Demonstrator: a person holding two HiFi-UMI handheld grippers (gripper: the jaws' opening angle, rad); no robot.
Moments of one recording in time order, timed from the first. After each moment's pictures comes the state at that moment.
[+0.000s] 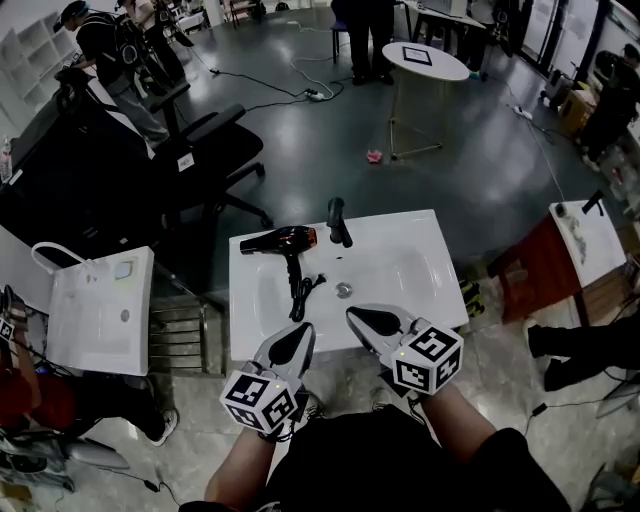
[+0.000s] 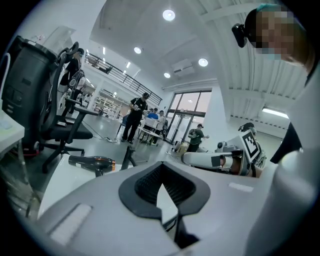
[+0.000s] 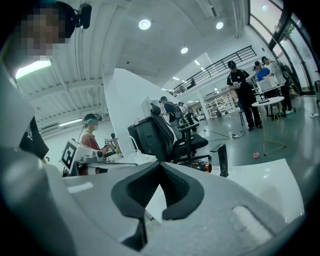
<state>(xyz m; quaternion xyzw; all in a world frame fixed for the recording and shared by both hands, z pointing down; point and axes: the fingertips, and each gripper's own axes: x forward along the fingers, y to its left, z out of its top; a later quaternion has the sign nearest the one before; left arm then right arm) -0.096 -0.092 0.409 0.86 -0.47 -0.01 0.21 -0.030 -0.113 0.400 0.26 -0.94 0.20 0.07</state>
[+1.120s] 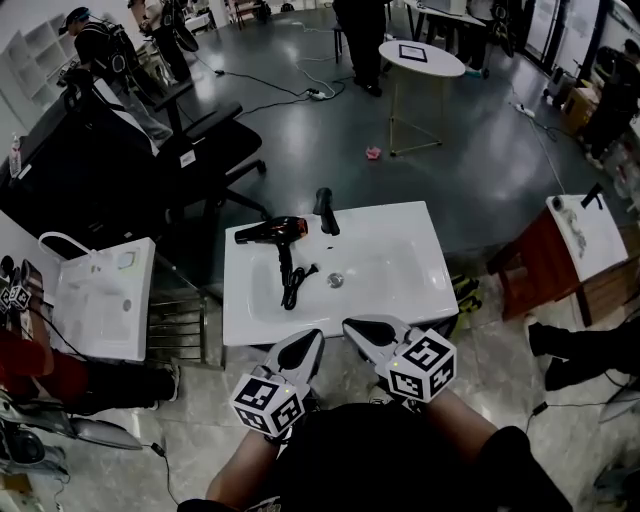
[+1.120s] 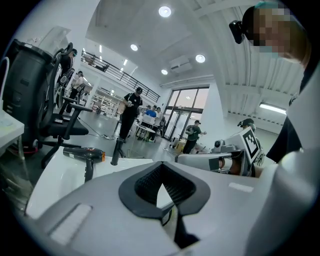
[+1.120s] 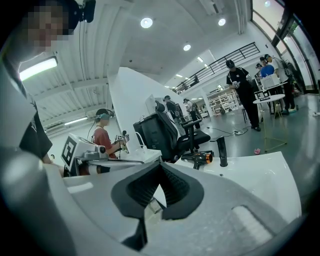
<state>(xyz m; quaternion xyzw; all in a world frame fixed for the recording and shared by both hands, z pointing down) -0.037 -0.045 0.416 0.86 -0.46 0.00 0.21 0.005 -0.059 0.414 0.24 -0.95 0.20 0.09</state>
